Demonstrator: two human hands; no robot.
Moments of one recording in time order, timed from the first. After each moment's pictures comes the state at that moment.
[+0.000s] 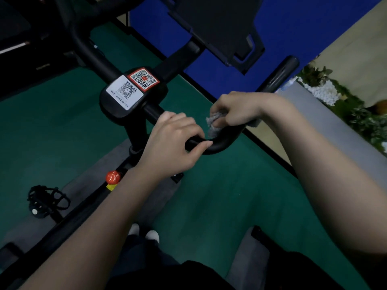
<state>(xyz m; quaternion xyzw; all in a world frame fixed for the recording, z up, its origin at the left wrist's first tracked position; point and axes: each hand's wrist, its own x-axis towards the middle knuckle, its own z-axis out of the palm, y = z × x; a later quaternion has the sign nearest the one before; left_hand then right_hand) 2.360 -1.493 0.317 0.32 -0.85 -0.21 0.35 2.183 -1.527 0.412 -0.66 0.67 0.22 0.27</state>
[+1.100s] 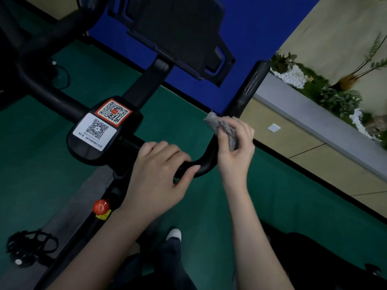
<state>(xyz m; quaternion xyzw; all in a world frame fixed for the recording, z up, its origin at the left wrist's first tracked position) 2.362 -1.500 0.310 0.29 -0.87 -0.18 0.35 2.206 -1.455 0.322 -0.41 0.74 -0.53 -0.03</state>
